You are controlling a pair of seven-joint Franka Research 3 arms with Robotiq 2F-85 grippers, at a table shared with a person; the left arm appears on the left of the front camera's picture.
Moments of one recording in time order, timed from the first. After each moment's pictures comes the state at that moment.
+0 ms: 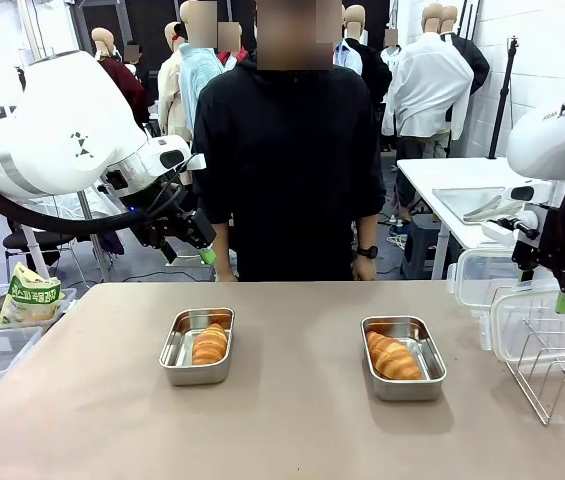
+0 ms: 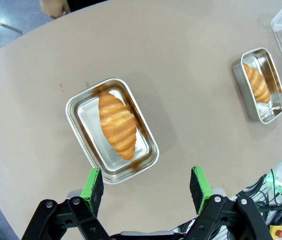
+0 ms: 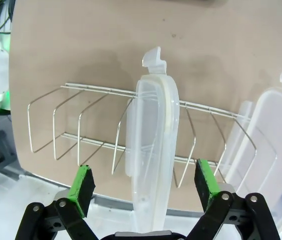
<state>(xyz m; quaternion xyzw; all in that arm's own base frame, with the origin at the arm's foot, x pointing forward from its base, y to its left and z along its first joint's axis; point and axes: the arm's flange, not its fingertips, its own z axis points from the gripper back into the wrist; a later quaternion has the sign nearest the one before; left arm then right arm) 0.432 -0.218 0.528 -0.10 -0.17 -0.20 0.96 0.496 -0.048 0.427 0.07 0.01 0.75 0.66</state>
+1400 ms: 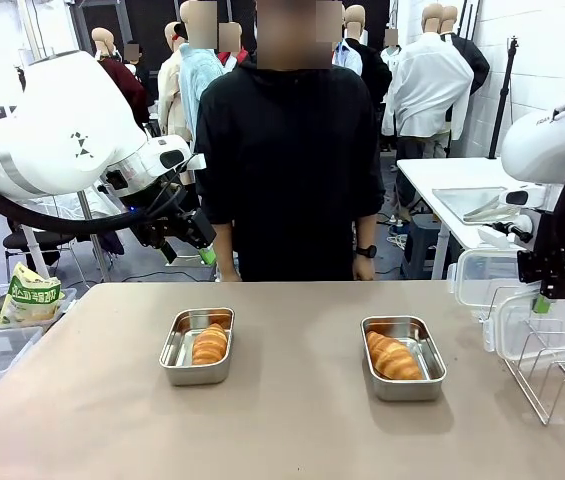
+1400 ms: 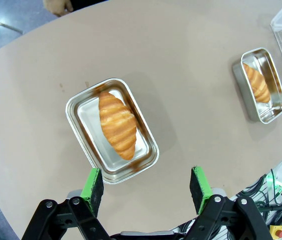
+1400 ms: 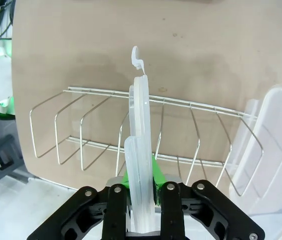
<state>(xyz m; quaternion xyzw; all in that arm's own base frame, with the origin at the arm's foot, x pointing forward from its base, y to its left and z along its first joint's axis) 0.432 -0.218 0.528 -0.10 -0.17 -0.20 0.96 0.499 -0.047 0.423 0.08 0.03 0.74 0.67</state>
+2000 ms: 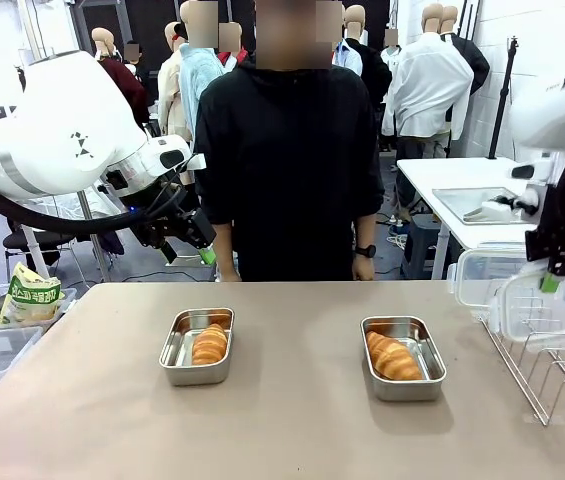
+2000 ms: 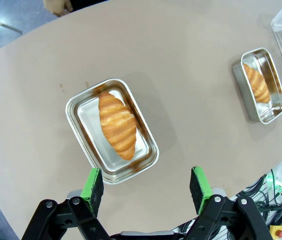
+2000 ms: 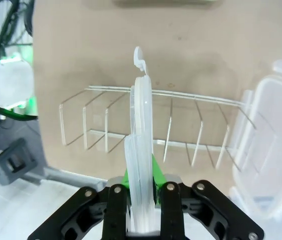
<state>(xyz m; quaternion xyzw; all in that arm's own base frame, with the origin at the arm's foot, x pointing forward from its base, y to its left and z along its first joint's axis) 0.432 -0.218 0.528 -0.10 -0.17 -0.20 0.96 0.492 -0.048 0.479 0.09 0.03 0.72 0.69</state>
